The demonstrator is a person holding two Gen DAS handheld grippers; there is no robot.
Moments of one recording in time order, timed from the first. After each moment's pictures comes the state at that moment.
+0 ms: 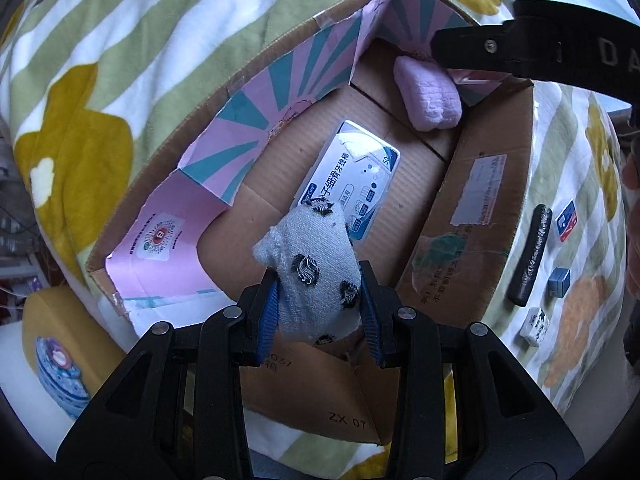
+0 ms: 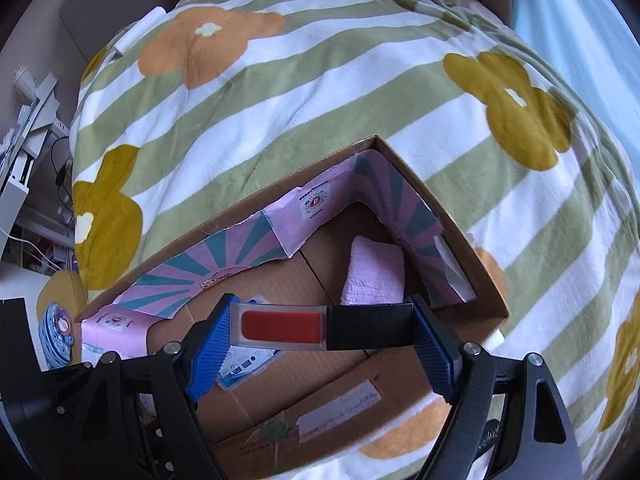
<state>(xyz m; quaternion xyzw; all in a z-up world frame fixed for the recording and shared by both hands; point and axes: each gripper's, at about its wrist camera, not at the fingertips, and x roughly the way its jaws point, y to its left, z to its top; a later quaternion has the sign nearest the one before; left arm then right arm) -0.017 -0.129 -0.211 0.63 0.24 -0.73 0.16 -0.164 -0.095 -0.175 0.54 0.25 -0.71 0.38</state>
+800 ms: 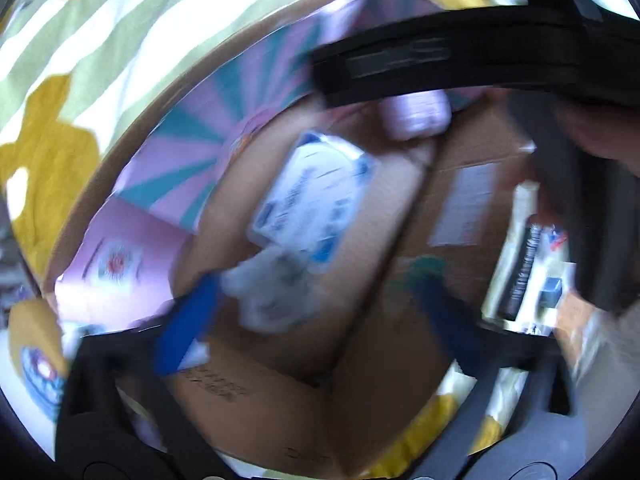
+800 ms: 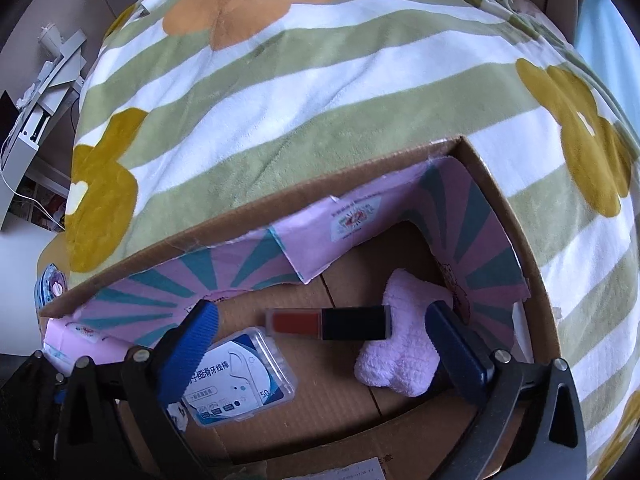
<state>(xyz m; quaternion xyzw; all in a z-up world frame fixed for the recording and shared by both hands) -0.040 -0.098 -0.216 0.60 0.23 -0.75 0.15 -0.175 -0.125 -0.216 0.53 0.28 -0.67 0.44</state>
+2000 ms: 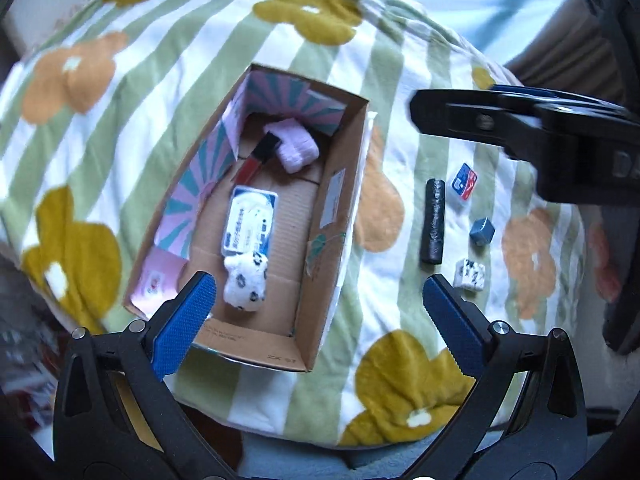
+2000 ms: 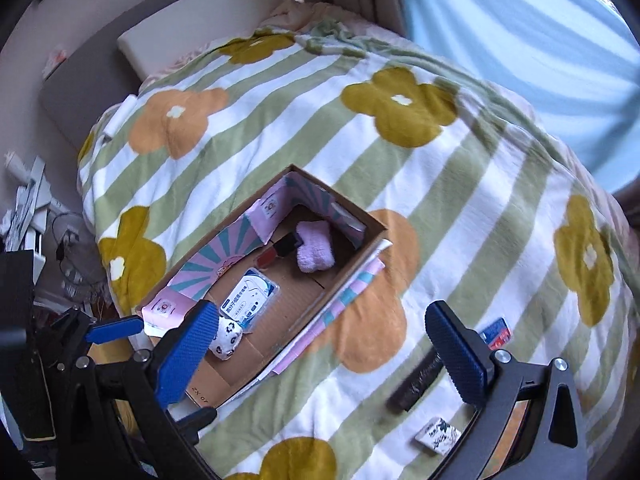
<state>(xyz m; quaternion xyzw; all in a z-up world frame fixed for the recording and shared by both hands) -0.006 -0.079 -0.077 0.57 0.13 -0.81 0.01 -0.099 0.045 -0.023 0.52 0.12 -0.81 0.25</state>
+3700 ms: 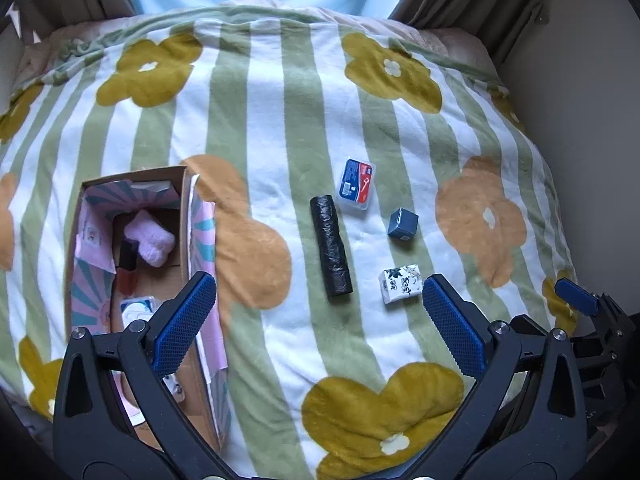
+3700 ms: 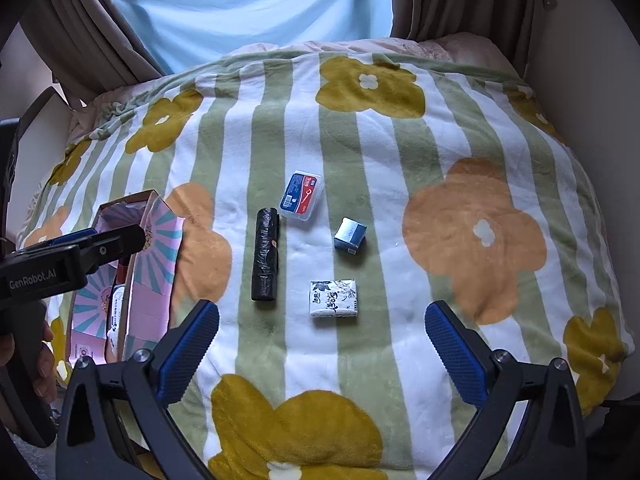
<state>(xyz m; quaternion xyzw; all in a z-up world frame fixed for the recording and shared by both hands) -0.094 0.071 -0.068 0.55 0.01 -0.82 -0.16 0.000 0.255 -0.074 0.52 -0.08 -0.85 -0.05</state>
